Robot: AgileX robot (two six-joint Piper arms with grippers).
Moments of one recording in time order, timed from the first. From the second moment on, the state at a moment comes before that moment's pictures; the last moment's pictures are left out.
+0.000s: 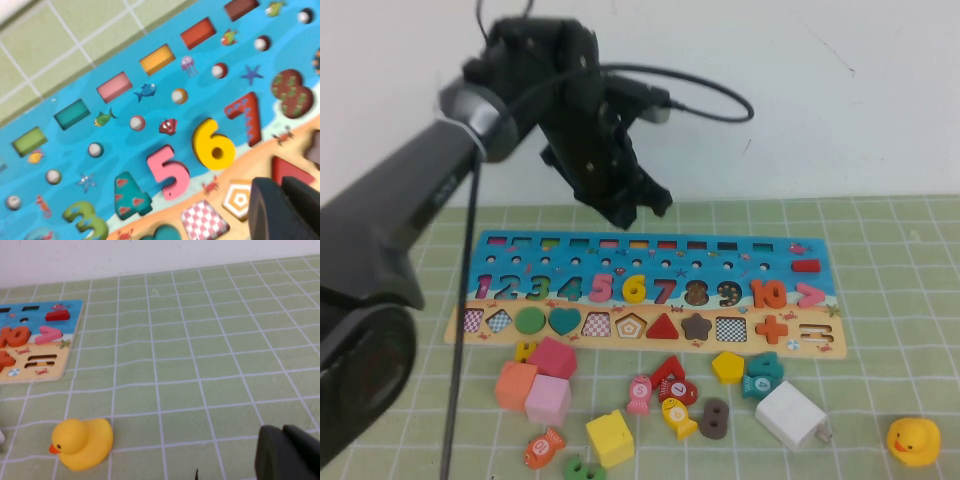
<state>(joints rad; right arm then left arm) -0.07 -0.01 0.03 -0.04 0.41 0.10 -0.40 2.23 -2.21 -0.14 1.26 0.21</state>
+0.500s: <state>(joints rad) -0.07 -0.01 0.03 -0.04 0.41 0.10 -0.54 1.77 -1.76 -0.05 1.07 0.21</state>
